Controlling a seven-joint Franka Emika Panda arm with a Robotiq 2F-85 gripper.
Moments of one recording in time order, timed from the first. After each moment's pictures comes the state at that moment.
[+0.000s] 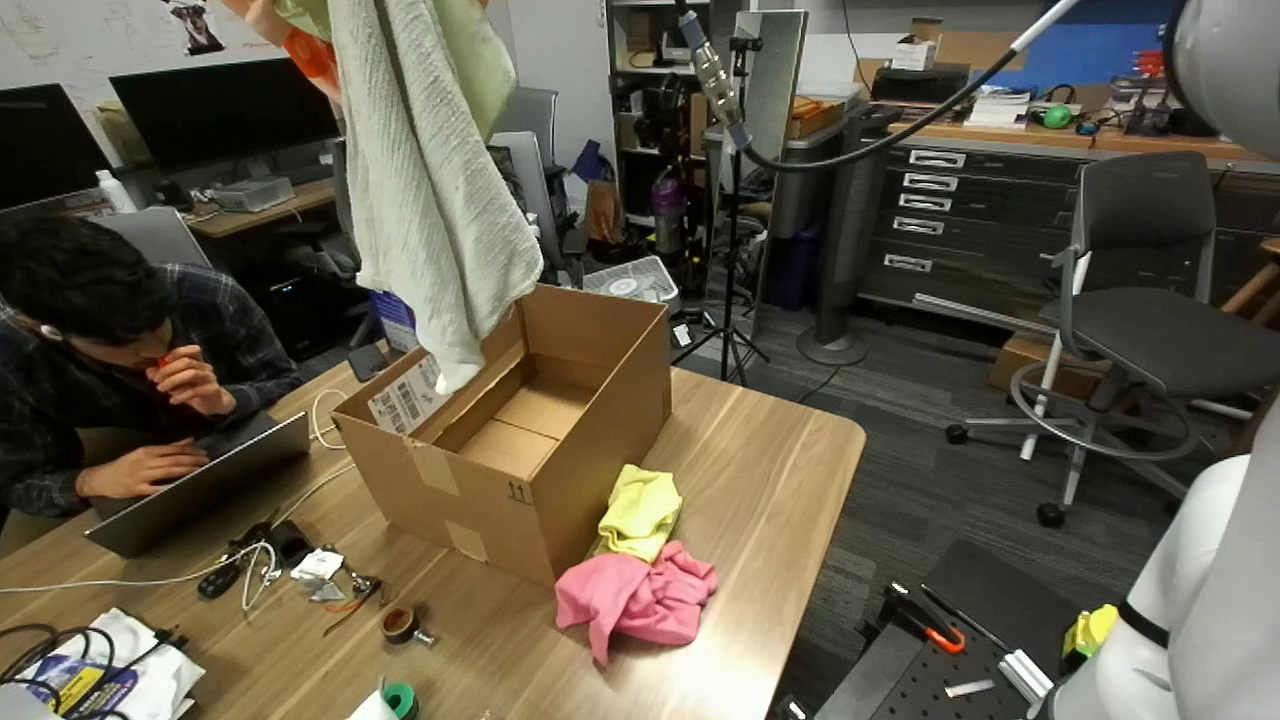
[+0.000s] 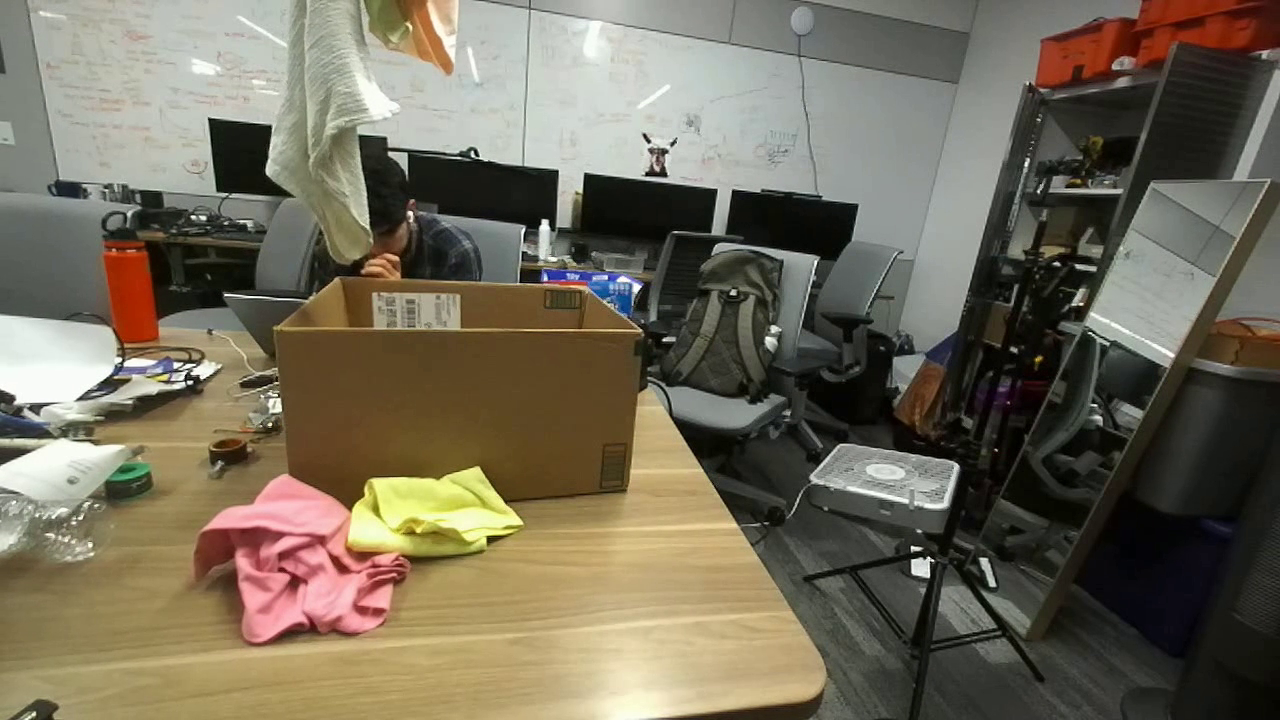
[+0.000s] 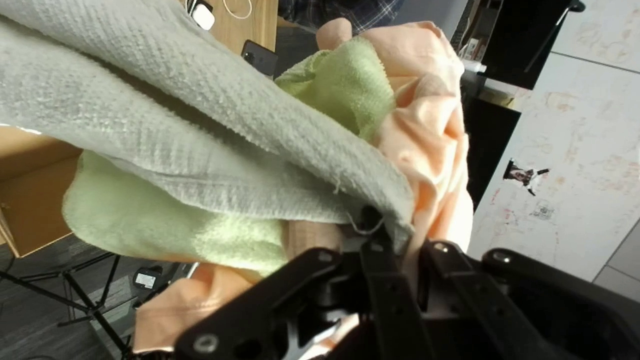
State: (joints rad) arm 0.21 0.12 0.25 -1.07 -0.39 2.06 1.64
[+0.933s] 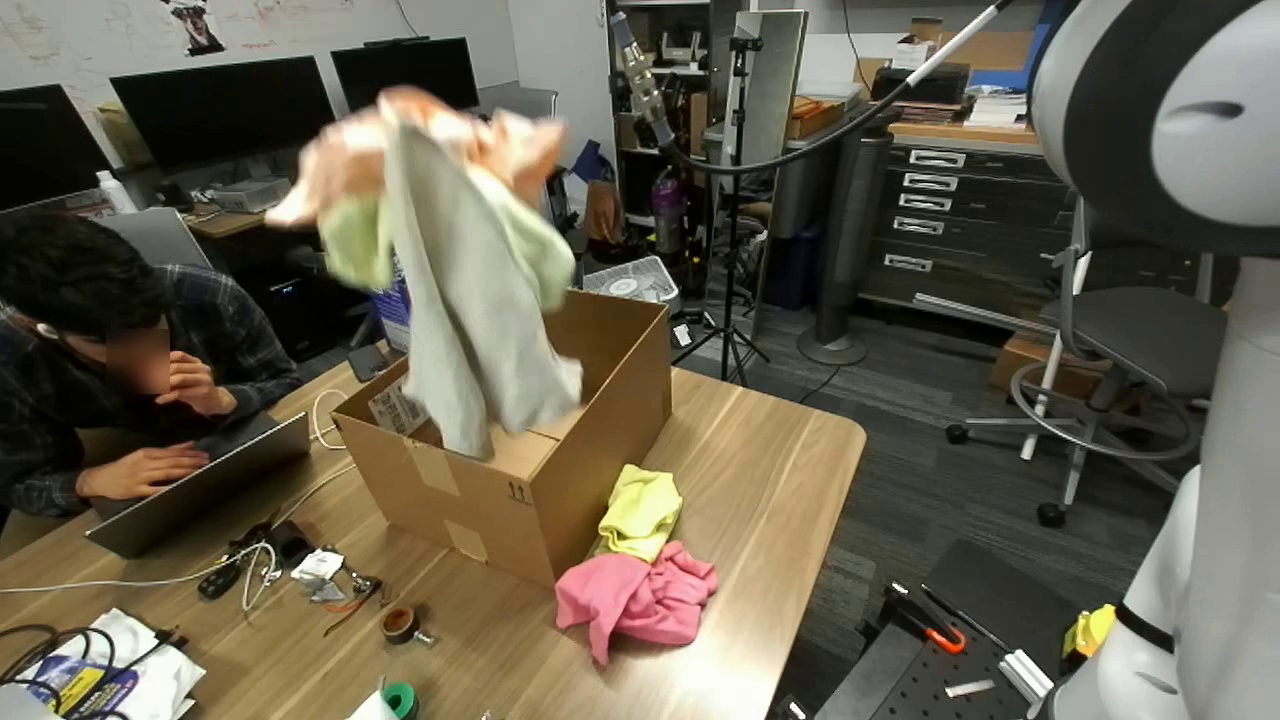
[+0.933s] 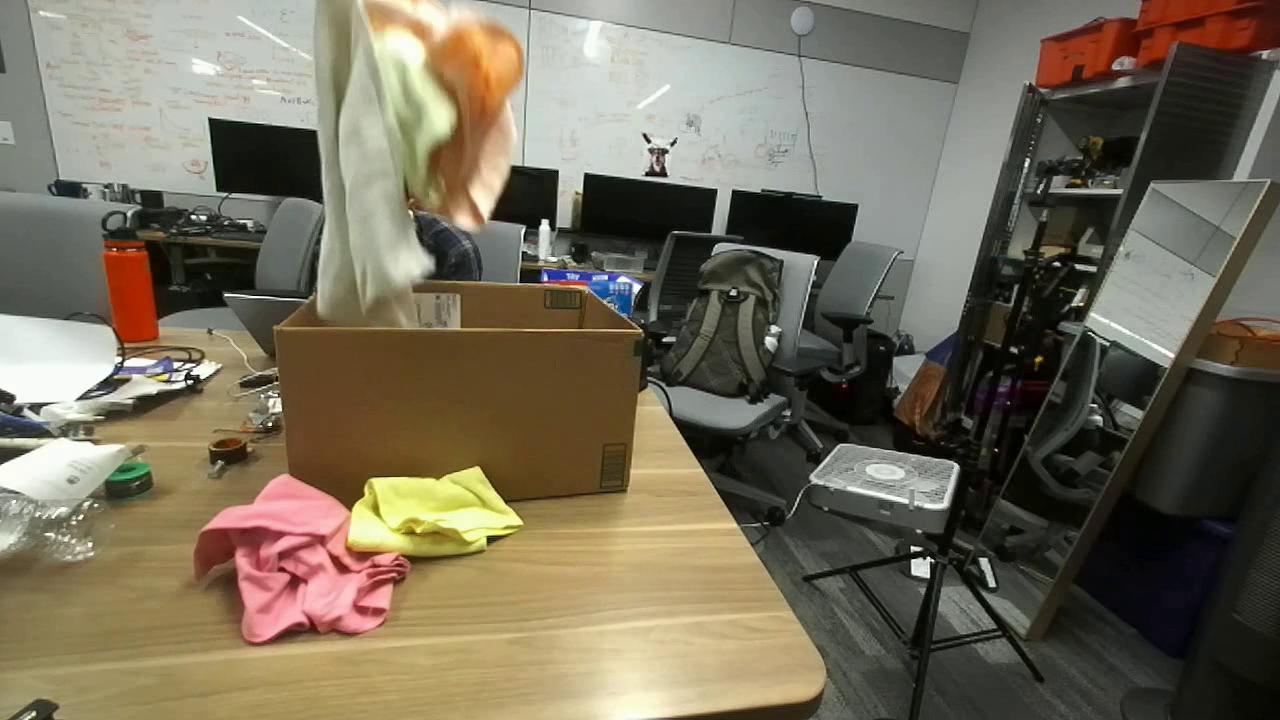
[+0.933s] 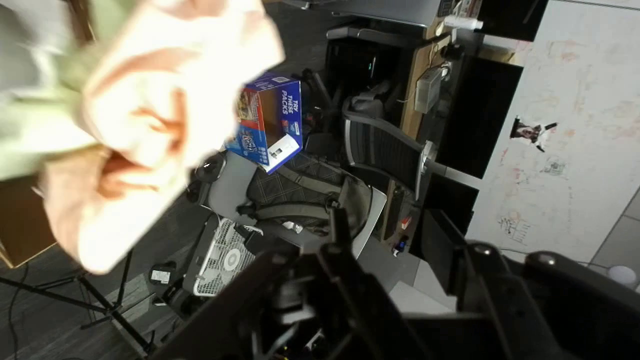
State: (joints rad) arm 0.27 0.29 0.19 -0.80 -0.45 1.99 1.72
